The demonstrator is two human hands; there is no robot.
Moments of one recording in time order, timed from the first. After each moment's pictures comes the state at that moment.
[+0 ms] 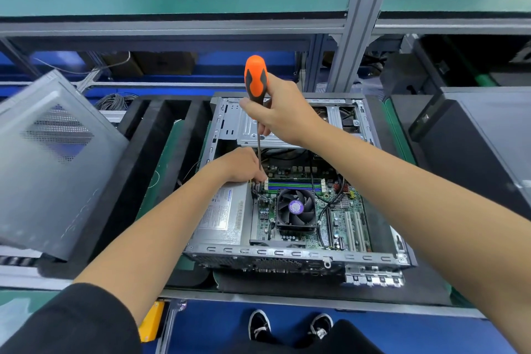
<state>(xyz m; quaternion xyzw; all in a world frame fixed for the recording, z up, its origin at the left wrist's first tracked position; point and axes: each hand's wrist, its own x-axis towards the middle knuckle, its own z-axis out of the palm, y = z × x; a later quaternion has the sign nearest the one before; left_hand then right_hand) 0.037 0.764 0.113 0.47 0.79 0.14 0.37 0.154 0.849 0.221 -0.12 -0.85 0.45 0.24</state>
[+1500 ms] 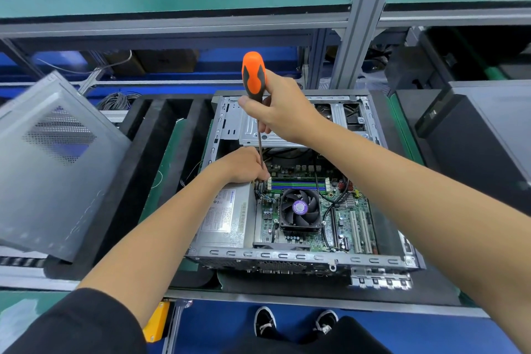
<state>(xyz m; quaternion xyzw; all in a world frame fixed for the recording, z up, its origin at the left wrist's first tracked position) 0.035 0.764 0.109 0.45 0.79 0.16 0.38 0.148 0.850 0.221 -0.11 -0.85 0.45 0.24</state>
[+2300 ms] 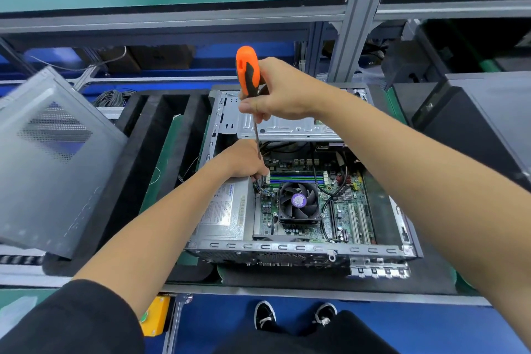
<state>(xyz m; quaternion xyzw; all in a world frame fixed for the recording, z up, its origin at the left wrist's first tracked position) 0.048 0.762 0.121 0.44 0.82 0.15 0.34 0.150 0.862 0.248 -0.08 -0.90 0.42 0.09</state>
